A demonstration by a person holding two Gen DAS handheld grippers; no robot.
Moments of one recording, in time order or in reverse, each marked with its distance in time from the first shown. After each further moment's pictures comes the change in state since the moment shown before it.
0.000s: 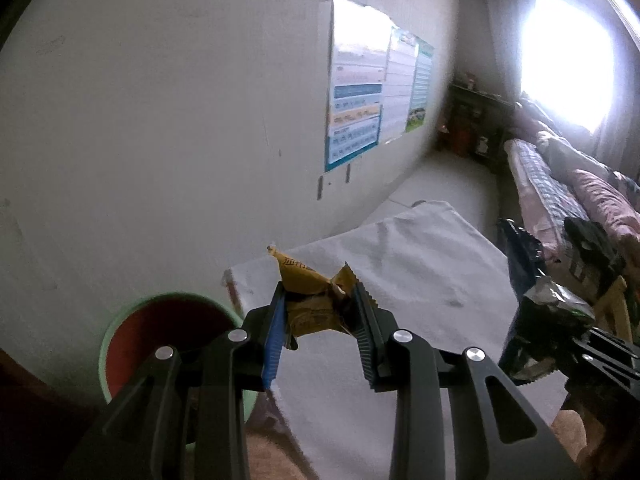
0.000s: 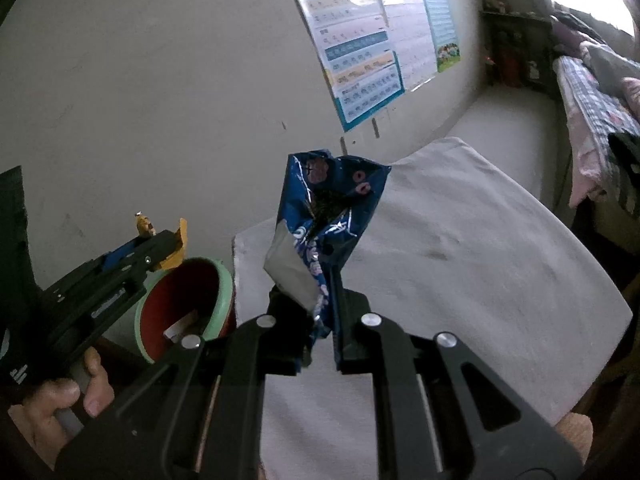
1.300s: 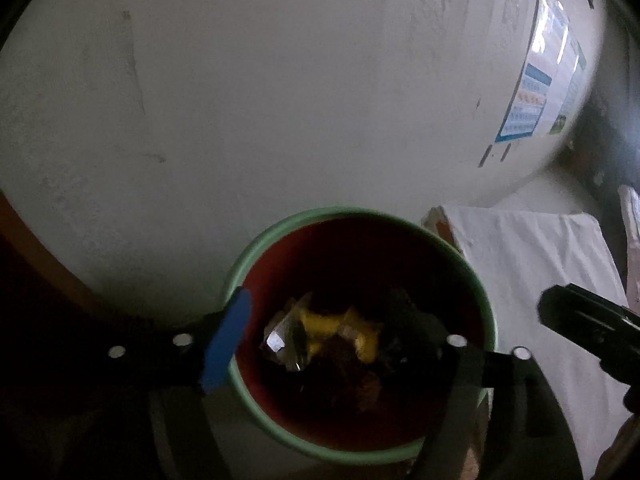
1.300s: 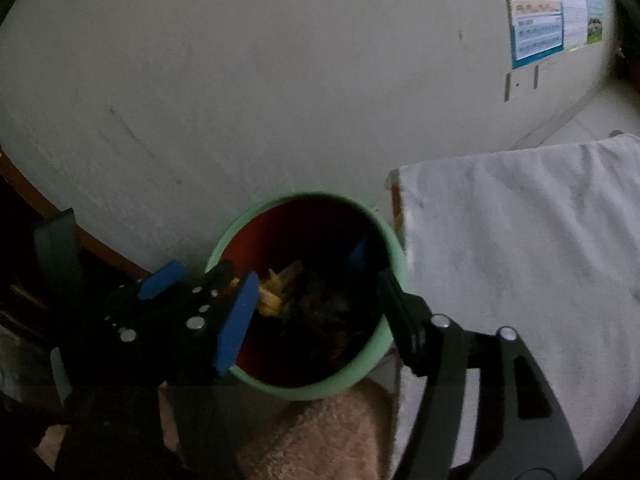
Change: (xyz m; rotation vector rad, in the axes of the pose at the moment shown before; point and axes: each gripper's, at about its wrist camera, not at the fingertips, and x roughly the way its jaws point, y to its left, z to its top) left arm 0.051 0.190 -0.071 -0.317 0.178 0.321; right arm 0.176 0.166 -0.005 -0.211 0.322 0.290
